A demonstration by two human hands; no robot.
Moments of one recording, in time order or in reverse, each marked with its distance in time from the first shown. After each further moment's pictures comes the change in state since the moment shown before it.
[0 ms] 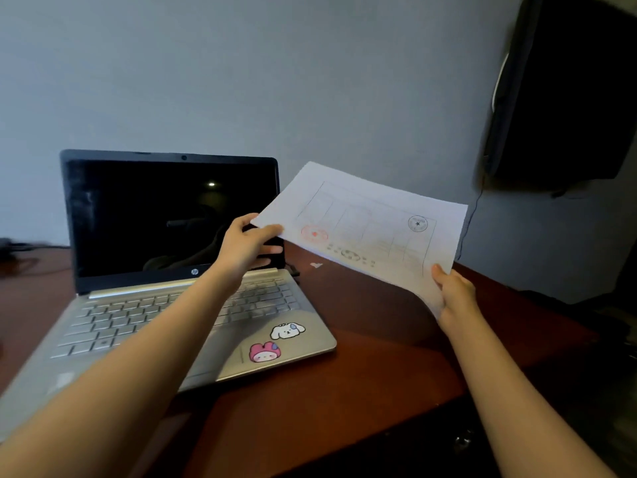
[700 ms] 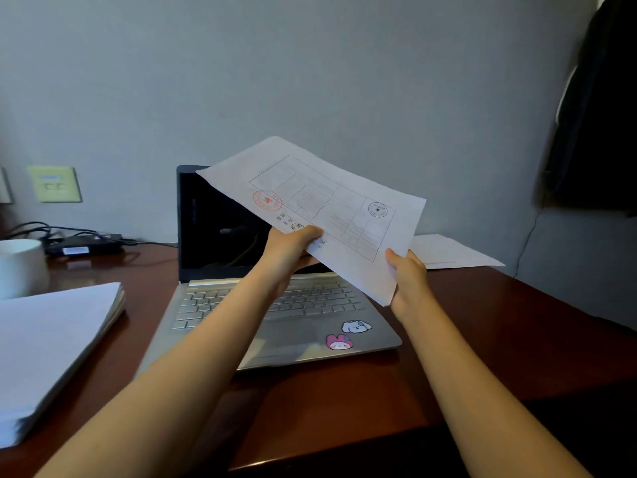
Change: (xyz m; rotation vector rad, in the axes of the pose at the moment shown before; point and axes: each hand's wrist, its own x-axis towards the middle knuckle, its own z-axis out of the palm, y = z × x) left_hand -0.054 0.037 -0.046 -0.148 -0.033 0.088; right_hand -0.094 0.008 0.116 0.154 -0.393 -0.008
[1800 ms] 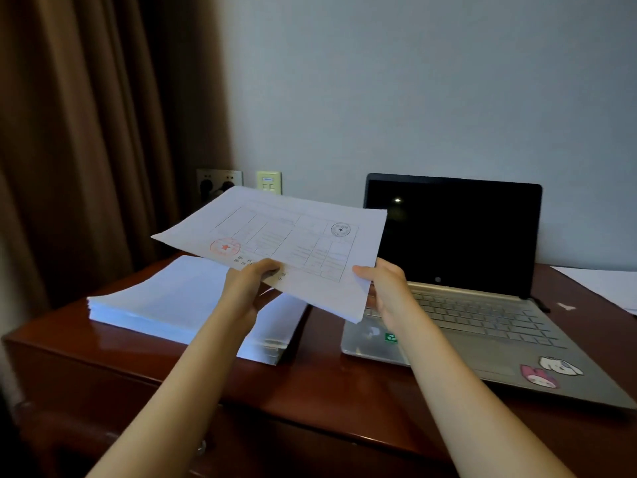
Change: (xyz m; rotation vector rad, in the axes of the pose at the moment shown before) left_hand -0.133 0.049 -0.234 -0.038 0.706 -0.059; right_hand -0.108 0.085 0.196 -0.202 -0.647 0.173
